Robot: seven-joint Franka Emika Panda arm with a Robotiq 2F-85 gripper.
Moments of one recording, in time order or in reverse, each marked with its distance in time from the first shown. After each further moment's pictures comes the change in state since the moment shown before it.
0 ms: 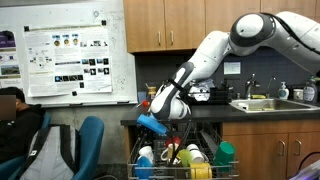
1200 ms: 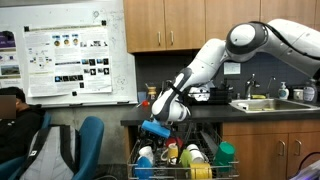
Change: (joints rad) arm -0.068 0.083 0.022 0.080 -0.001 -0.149 -0.080
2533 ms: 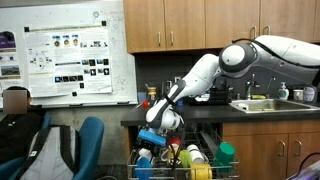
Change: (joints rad) arm -0.005 0.206 0.018 0.261 -0.001 -0.137 -0.089
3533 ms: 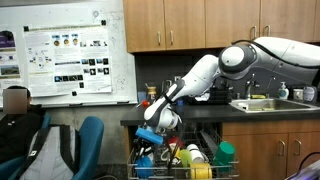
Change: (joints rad) arm -0.013 0.027 0.032 0.048 0.005 0.004 -0.009
